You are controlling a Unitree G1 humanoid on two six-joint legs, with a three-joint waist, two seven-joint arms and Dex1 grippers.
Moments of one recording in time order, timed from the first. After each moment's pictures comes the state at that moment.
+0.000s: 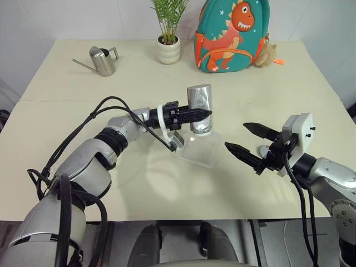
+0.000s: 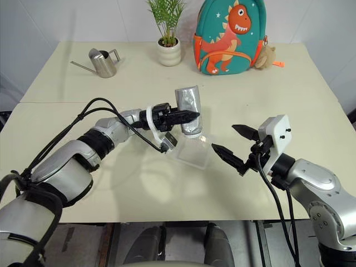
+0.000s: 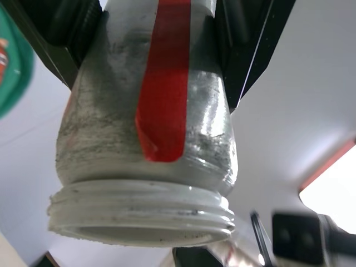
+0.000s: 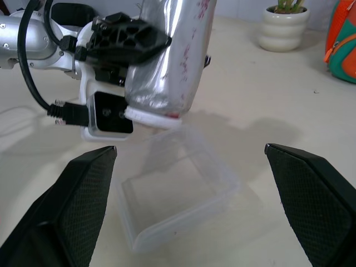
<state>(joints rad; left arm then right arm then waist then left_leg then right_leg) -1.24 0.45 -0.97 0.96 1.65 -0.17 1.43 -0.11 -0.69 -0.28 -0.63 0.80 0.69 0.54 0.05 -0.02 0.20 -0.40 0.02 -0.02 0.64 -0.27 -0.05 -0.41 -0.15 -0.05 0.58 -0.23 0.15</state>
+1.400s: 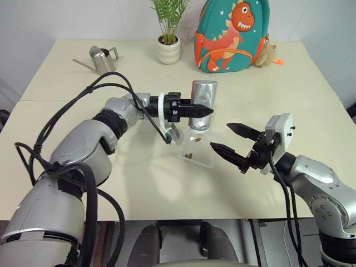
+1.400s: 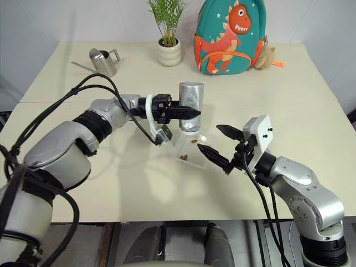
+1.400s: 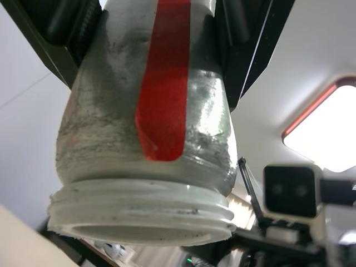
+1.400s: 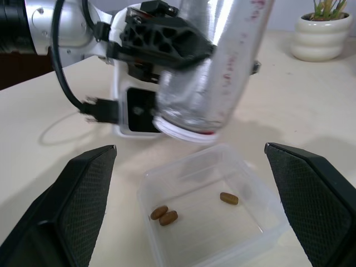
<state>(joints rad) -1.42 0.49 -1.17 1.01 1.55 -0.35 1.51 -0.17 -0.61 -0.16 -0.58 0.77 0.66 0.58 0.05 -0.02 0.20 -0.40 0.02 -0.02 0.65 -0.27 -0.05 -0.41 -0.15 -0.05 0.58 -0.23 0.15</state>
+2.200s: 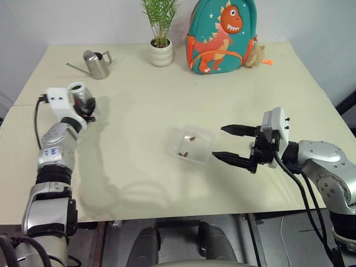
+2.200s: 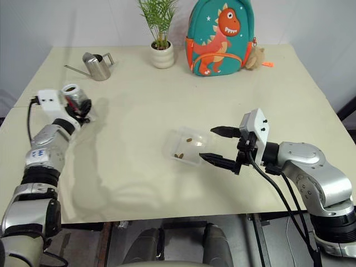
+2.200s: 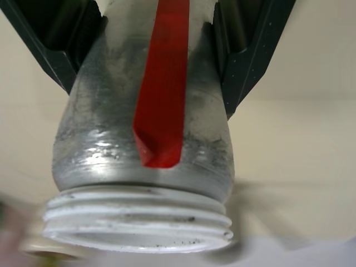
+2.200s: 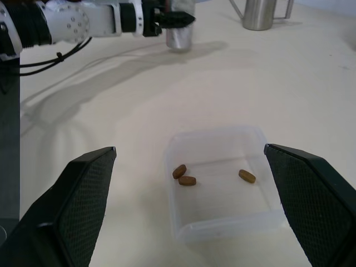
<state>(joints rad) -0.76 0.65 0.19 0.84 -0.47 0.04 -0.22 -0.33 -0.76 -0.09 -0.40 0.70 0.62 0.91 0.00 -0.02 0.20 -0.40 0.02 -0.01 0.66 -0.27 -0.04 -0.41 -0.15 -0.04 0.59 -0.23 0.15</state>
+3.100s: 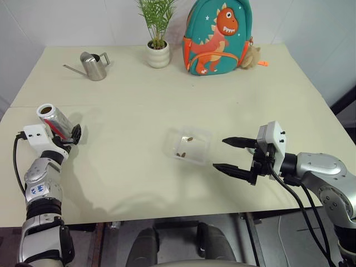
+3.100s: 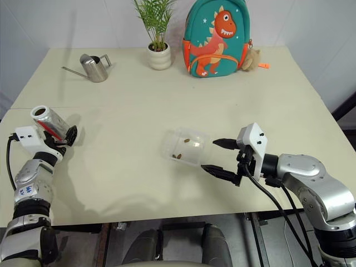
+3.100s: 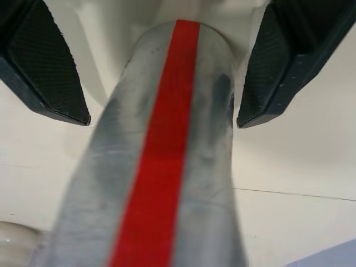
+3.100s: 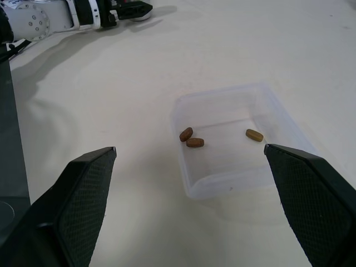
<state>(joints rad) -0.45 0.60 0.39 0.75 -0.40 -0.11 -0.33 -0.22 -0.78 -0.10 -0.49 0.68 0.66 0.86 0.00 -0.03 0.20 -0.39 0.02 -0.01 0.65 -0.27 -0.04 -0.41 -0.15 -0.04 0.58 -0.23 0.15</state>
